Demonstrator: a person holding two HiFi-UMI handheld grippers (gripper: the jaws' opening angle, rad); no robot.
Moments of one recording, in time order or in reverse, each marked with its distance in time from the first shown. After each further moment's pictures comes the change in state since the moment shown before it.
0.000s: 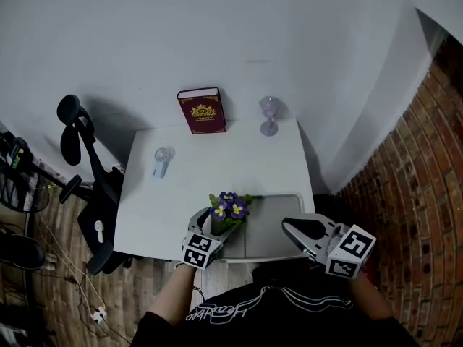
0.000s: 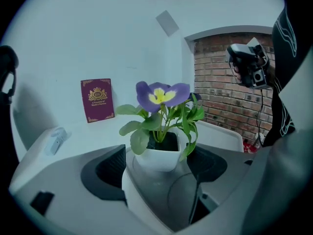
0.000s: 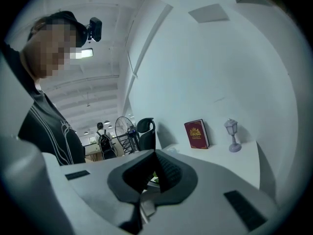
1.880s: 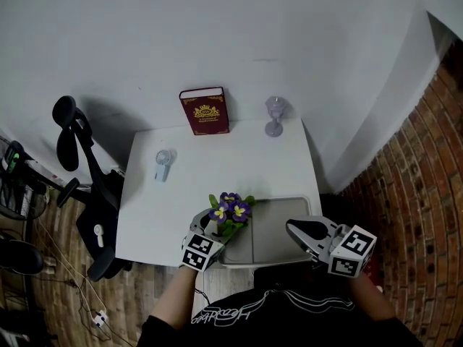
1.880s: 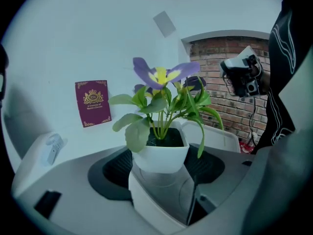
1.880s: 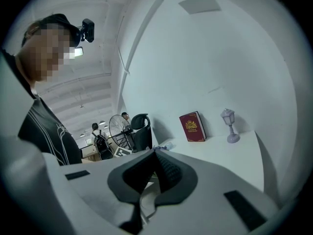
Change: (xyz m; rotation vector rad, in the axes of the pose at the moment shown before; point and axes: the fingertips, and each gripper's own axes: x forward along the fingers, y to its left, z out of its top) left arm -0.004 0.013 0.016 0.034 -0.010 -0.076; right arm 0.025 -0.017 -0.018 0.072 0.040 -0.043
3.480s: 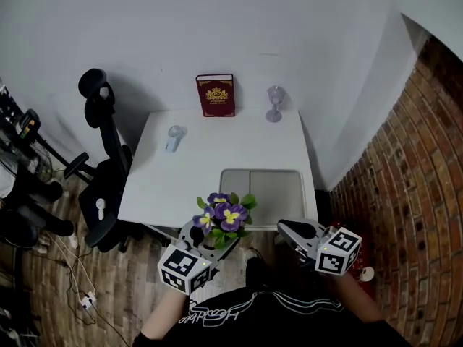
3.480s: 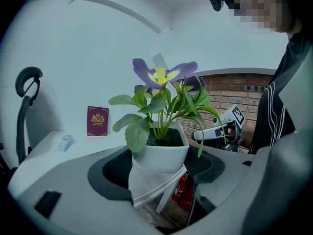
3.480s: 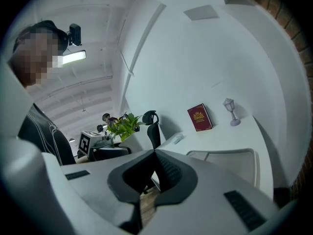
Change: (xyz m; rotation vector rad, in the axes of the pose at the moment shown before) left arm -0.168 -0.128 0.052 -0.149 -0.247 -0.003; right arm -0.048 0.083 -0.066 0.064 -0.005 0.014
